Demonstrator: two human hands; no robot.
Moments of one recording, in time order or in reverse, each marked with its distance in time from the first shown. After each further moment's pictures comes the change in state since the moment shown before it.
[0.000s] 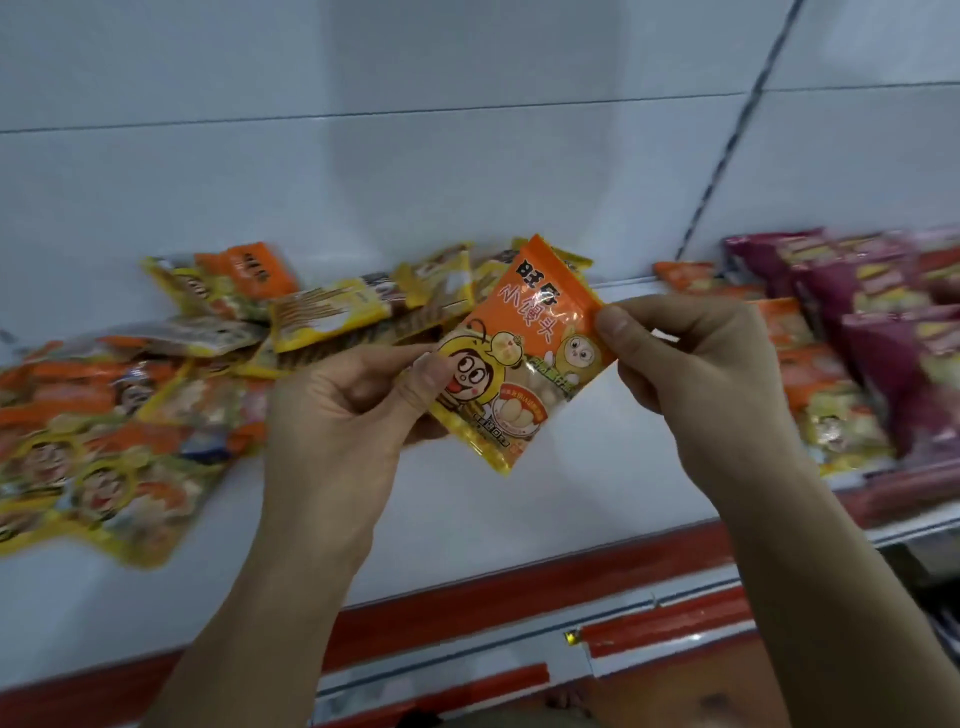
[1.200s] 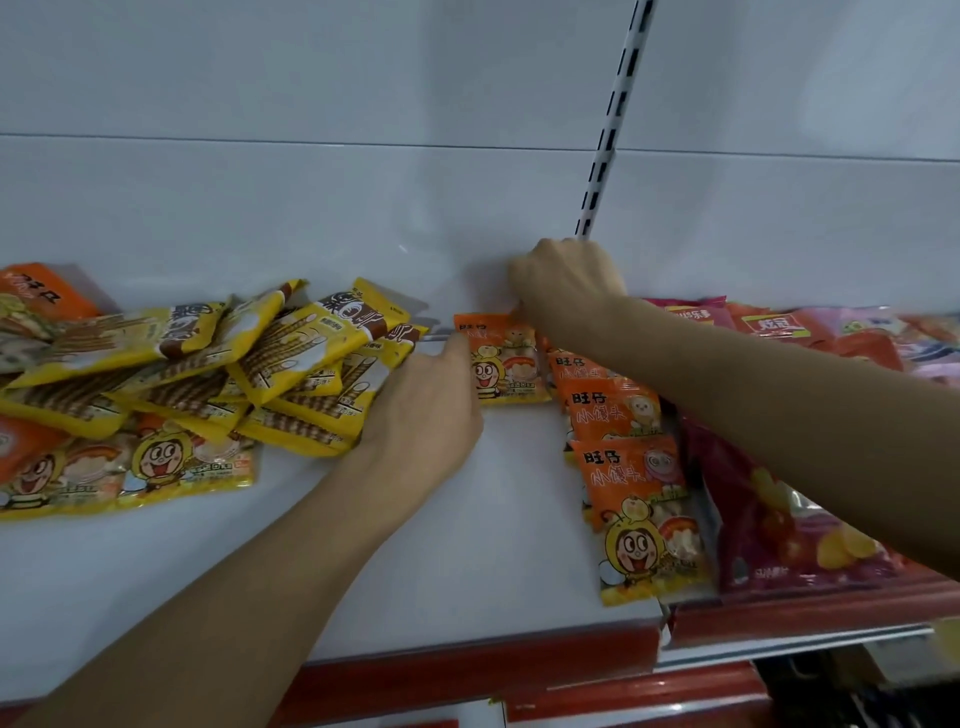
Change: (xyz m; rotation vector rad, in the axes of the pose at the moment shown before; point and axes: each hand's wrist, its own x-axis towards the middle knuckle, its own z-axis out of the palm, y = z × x) left_hand 0.082 -0.076 0.213 1.251 -0.140 0.257; right_hand 0.206 0.063 -0.095 -1.635 -0.453 -0.474
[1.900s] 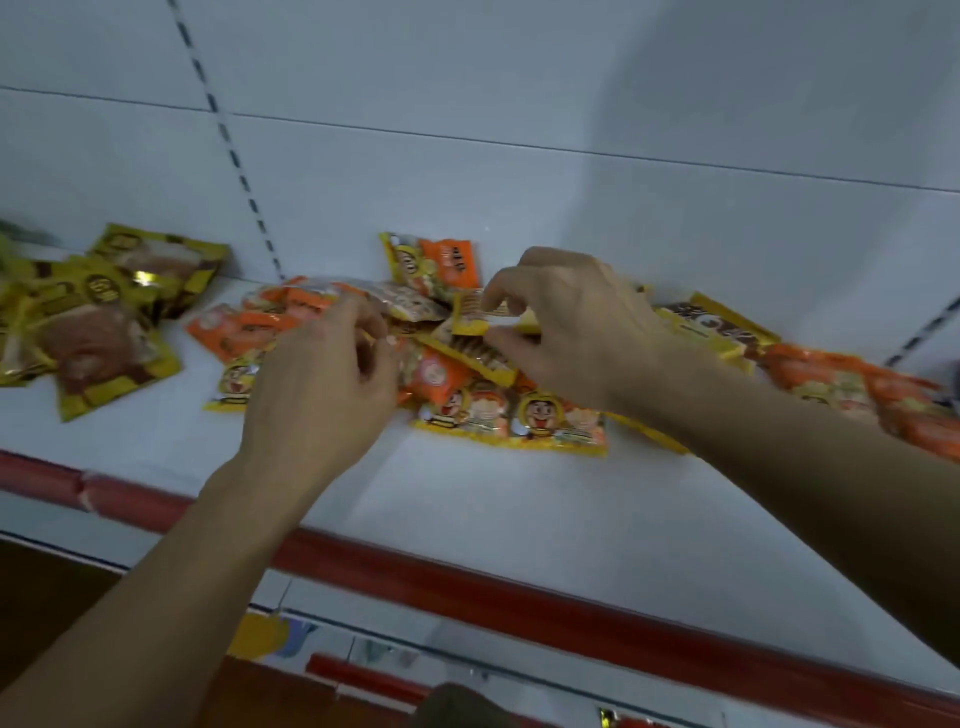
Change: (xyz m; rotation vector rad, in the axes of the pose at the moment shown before) left_hand -0.141 -0.249 -0.186 -0.035 0.376 -0.276; right_hand 0.014 -0.252 -0.125 0.698 0.348 -0.434
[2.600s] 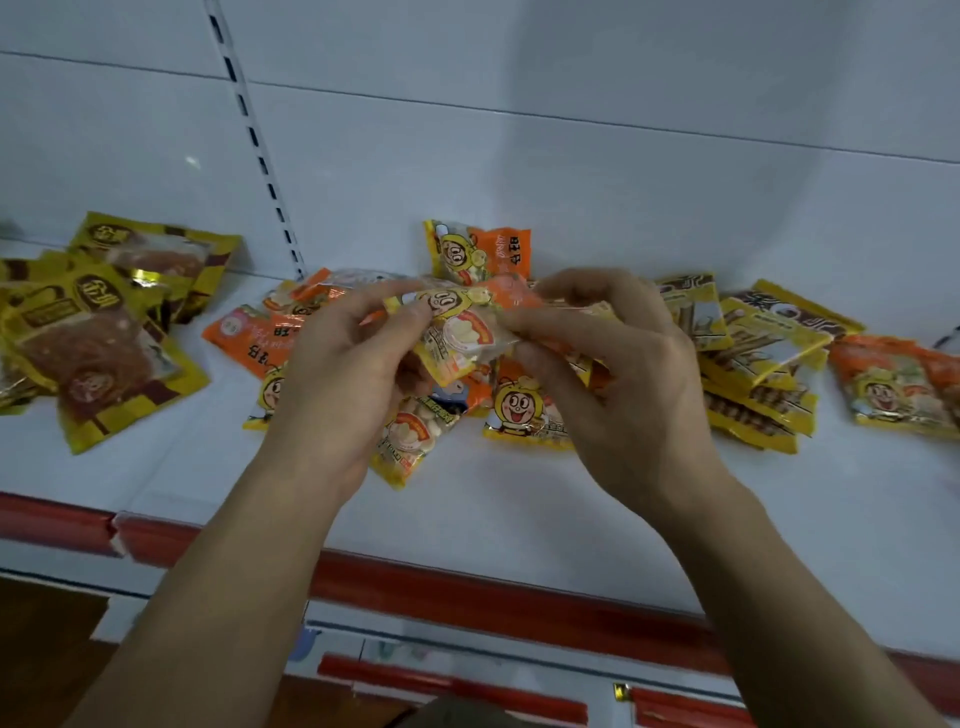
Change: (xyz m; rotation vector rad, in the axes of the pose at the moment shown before) left_hand 0.020 -0.033 -0.014 -1.122 -0.170 -0.457; right_hand -0.015 -0.068 0.049 0.273 0.404 0.179
